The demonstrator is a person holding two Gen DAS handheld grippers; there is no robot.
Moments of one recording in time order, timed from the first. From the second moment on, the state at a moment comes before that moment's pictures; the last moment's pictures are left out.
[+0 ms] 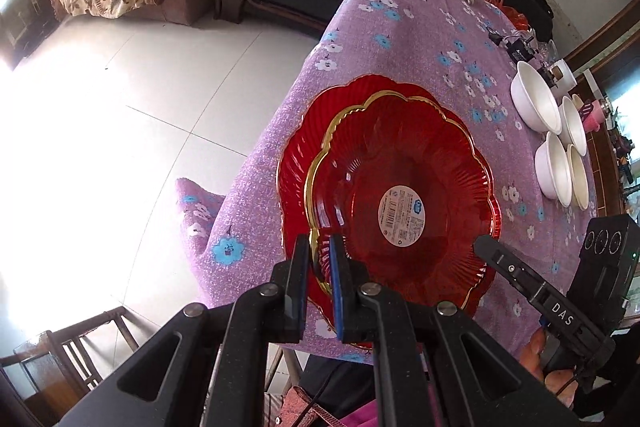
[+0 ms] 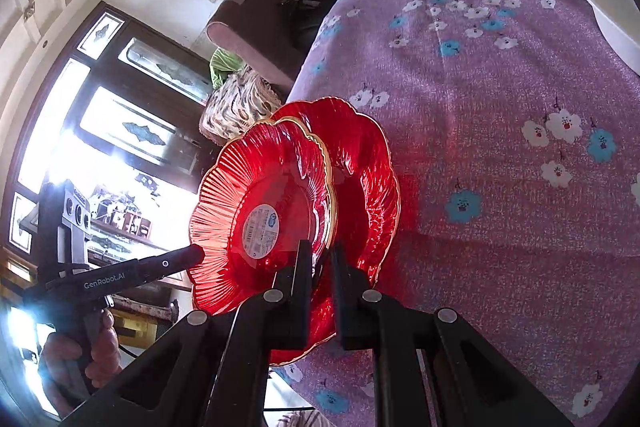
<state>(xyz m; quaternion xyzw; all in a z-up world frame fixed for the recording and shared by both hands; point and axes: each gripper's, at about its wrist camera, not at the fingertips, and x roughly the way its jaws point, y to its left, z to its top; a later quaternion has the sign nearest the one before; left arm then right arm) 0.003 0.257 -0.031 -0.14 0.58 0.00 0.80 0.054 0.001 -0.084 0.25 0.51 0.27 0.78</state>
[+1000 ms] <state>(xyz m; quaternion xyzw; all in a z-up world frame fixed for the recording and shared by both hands) -0.022 0.218 0.017 0.00 0.48 0.04 0.88 0.047 0.004 -0.052 0.12 0.46 0.25 0.85</state>
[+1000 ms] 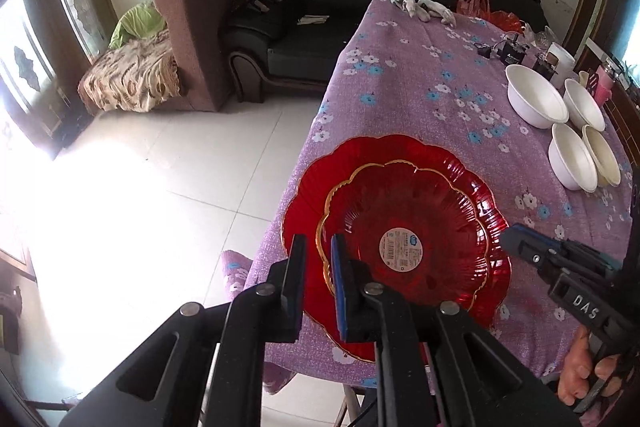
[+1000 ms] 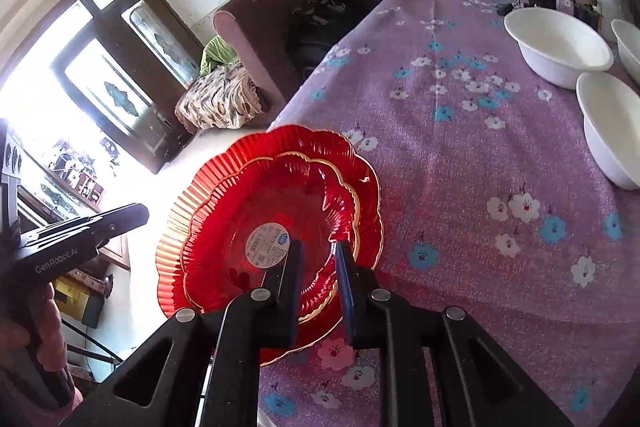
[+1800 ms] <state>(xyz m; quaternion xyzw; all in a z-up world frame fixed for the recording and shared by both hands) 0.016 0.032 0.007 -0.03 0.43 -0.11 0.90 0.010 -0.257 -0.022 0.27 0.29 0.10 0.91</state>
